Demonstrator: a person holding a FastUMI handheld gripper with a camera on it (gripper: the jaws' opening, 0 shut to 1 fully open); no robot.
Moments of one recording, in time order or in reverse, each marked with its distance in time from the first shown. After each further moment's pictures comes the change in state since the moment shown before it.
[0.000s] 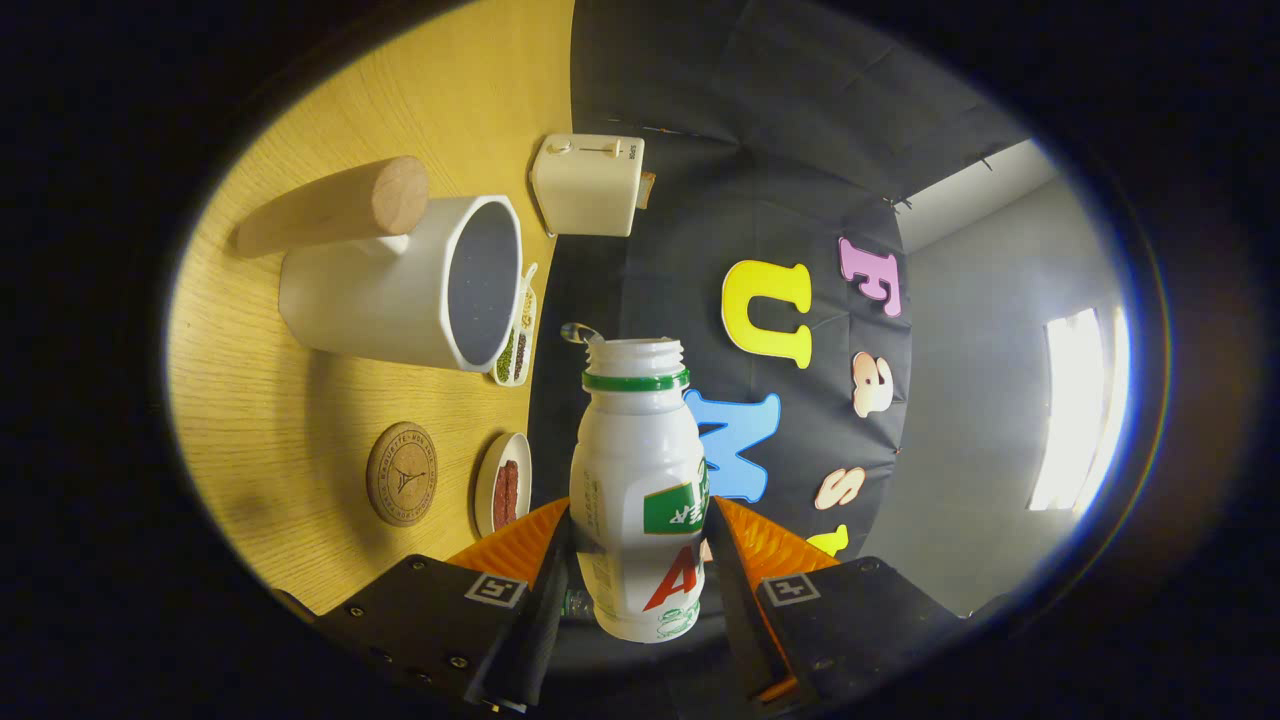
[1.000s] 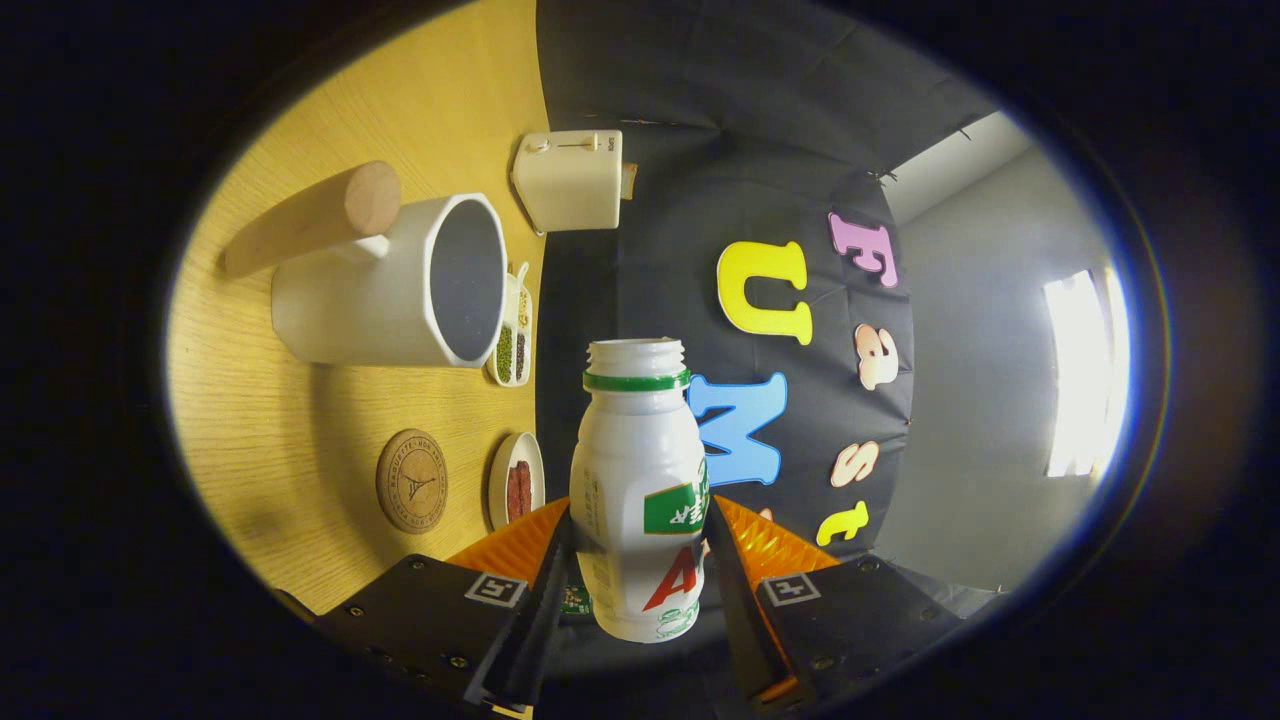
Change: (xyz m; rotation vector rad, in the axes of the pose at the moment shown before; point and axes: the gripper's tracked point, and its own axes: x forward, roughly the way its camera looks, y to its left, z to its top) arm -0.001 0.004 -0.005 0.095 0.035 0.016
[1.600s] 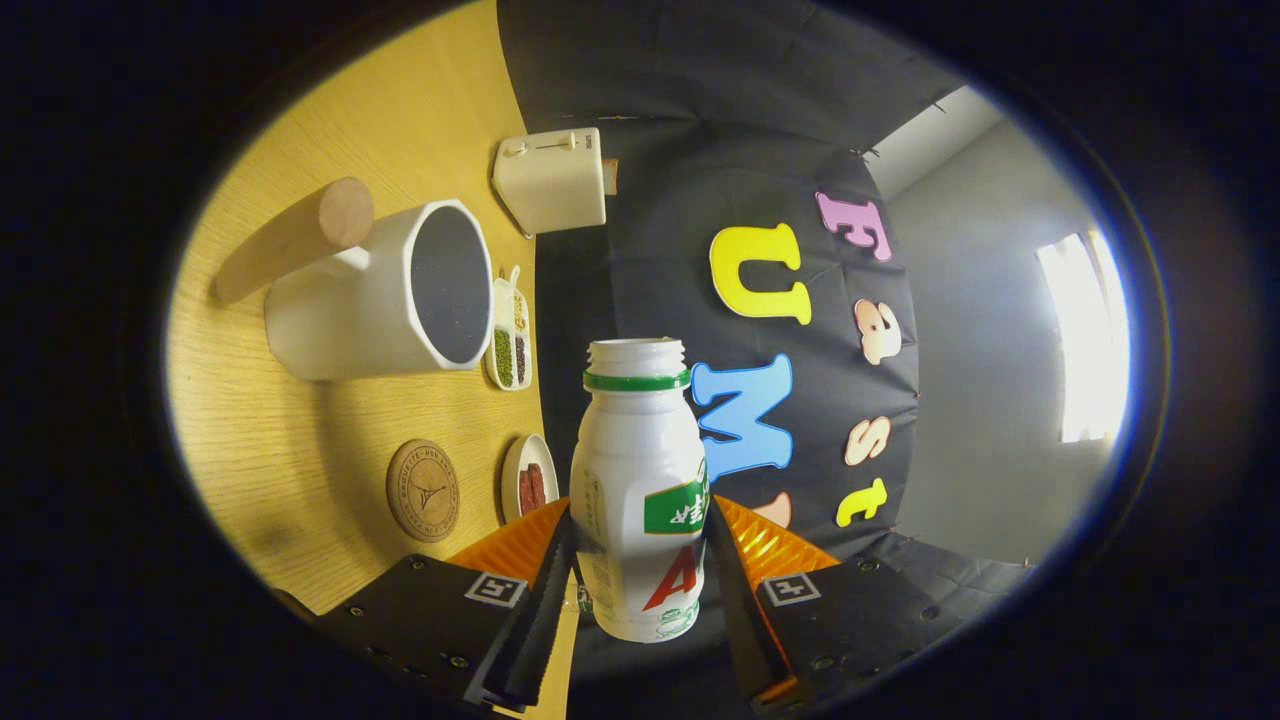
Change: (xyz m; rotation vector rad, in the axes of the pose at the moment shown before) arm -0.002 0.004 -0.003 0.082 0.018 0.014
